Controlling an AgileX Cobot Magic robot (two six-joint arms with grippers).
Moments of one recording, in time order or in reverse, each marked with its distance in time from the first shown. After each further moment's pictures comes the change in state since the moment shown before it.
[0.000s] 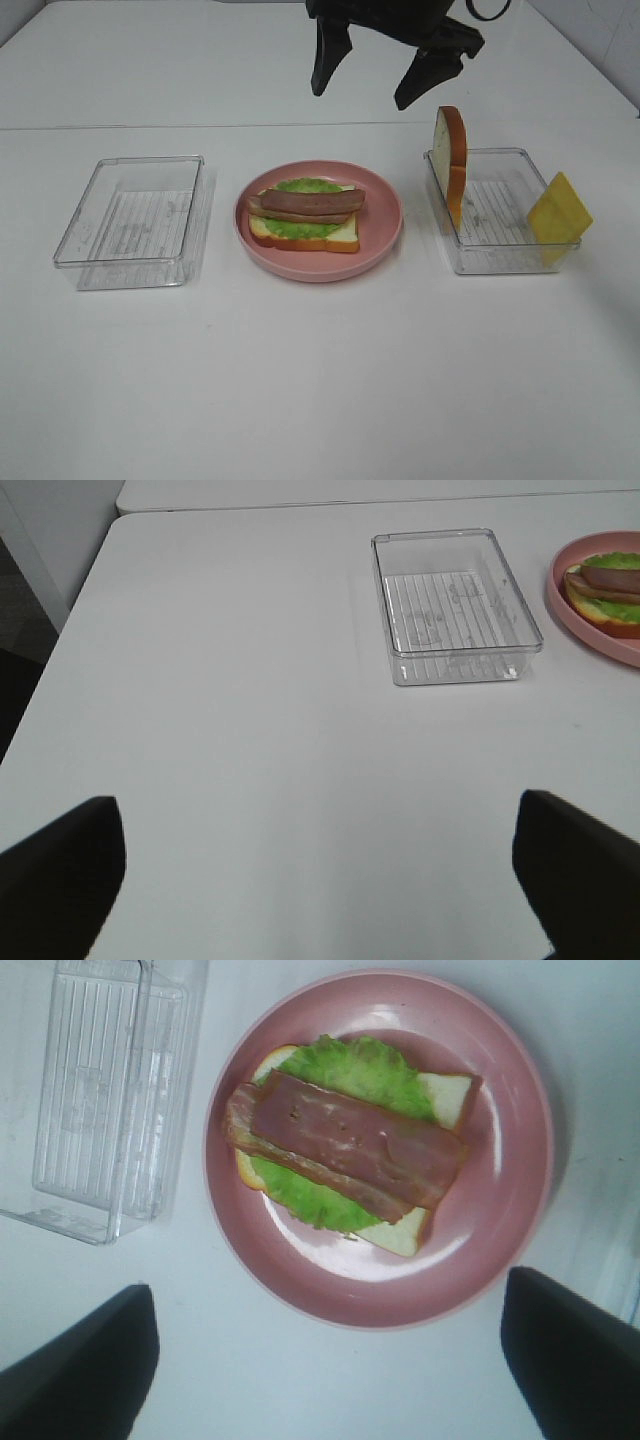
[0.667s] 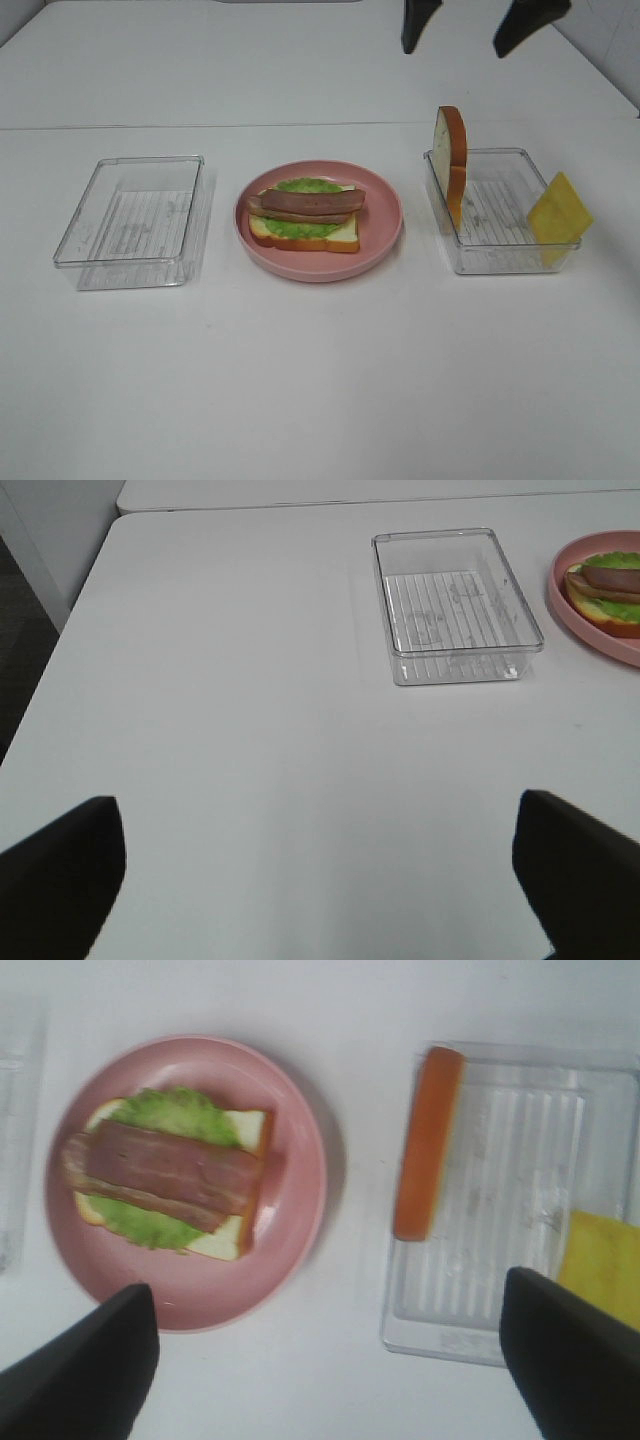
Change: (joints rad) left arm 0.000 0.000 0.000 0.001 0.000 0.000; right arm -0.098 -0.176 0.113 -0.228 0.011 0.059
